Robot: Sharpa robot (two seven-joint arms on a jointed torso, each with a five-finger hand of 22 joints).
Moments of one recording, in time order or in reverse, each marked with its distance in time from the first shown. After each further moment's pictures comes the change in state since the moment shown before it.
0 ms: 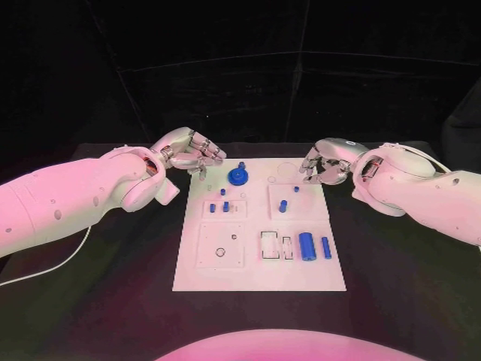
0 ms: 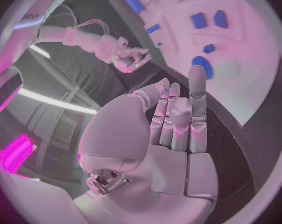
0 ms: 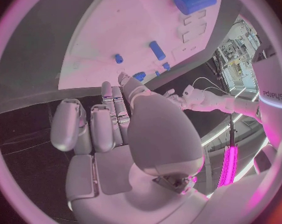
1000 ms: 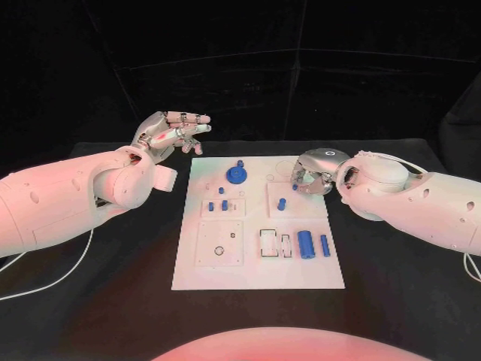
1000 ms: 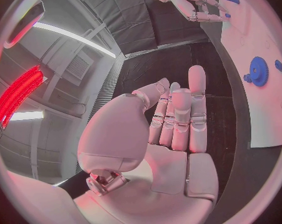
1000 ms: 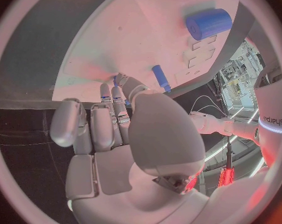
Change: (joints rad) left arm 0.000 -0.032 -0.001 0.034 0.534 -0.002 0.212; left_hand -0.011 -0.004 0.000 -0.006 0.000 0.000 0.000 0.004 -0.001 0.000 0.000 0.016 0.000 -0.049 0.000 -0.050 -0.101 -0.001 -0.012 0.001 -0.023 -0.015; right arm -0.037 0.063 0.000 -0.024 -0.189 0.067 -0.047; right_hand 0.012 -0.022 0.122 -0.023 -0.041 -0.004 0.014 -0.009 -0.001 -0.011 0.025 -0.051 -0.149 -0.004 0.018 -0.015 -0.021 0.000 -0.010 0.011 -0.021 -0.032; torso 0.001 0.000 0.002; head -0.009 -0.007
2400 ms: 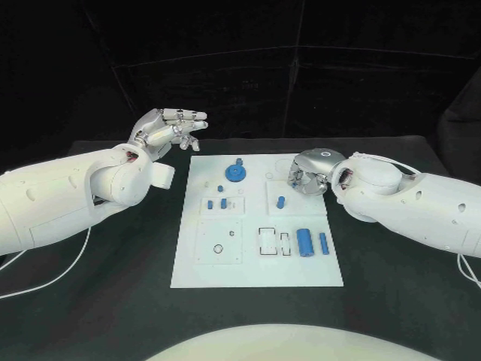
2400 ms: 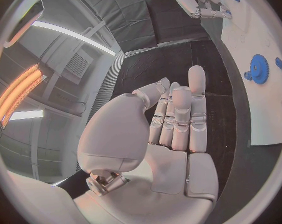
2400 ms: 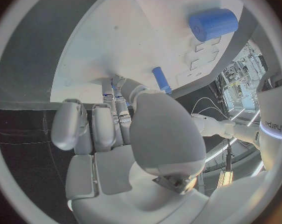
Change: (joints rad) left arm 0.000 -0.004 0.000 -0.003 0.016 -0.009 0.000; left_hand 0.005 -0.005 0.003 -0.008 0.000 0.000 0.000 0.004 -0.001 0.000 0.000 0.006 0.000 -0.012 -0.002 -0.015 -0.026 -0.001 -0.007 0.000 -0.004 -0.003; right arm -0.019 0.011 0.000 0.006 -0.028 -0.029 -0.031; right_hand -0.018 0.017 0.146 -0.048 -0.063 0.111 -0.029 0.018 0.011 0.129 -0.035 0.004 -0.058 0.000 -0.022 -0.014 -0.034 0.000 0.023 -0.017 0.009 0.028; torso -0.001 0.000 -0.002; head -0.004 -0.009
